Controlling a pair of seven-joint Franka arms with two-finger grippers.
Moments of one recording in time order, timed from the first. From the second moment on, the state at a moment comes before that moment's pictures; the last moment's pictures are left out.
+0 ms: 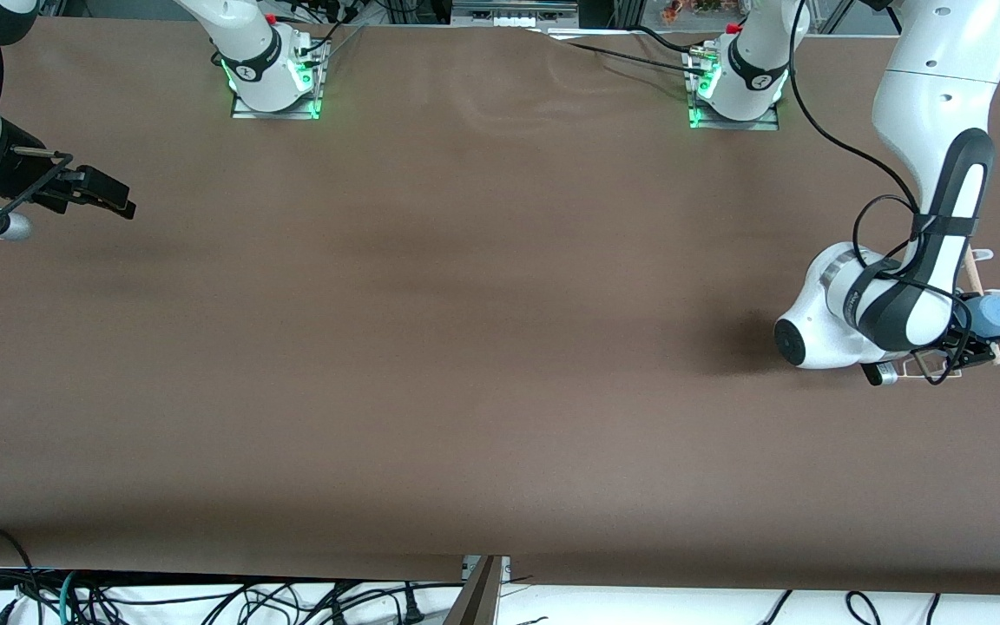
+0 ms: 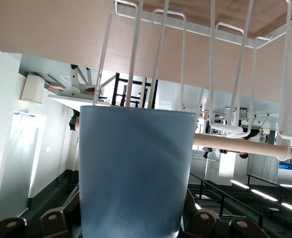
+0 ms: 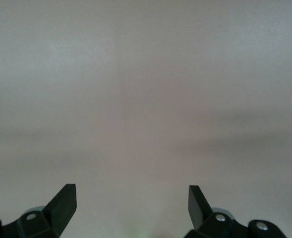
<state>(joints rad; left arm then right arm) 0.08 0.65 -0.17 -1.72 1.37 1.46 0.60 0.06 -0.03 -0.06 -1.74 0.03 1.63 0.09</state>
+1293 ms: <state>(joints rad) 0.11 0.65 -0.17 -1.49 0.98 1.41 0.52 0.08 -0.02 -0.06 -1.74 0.03 1.62 0.09</state>
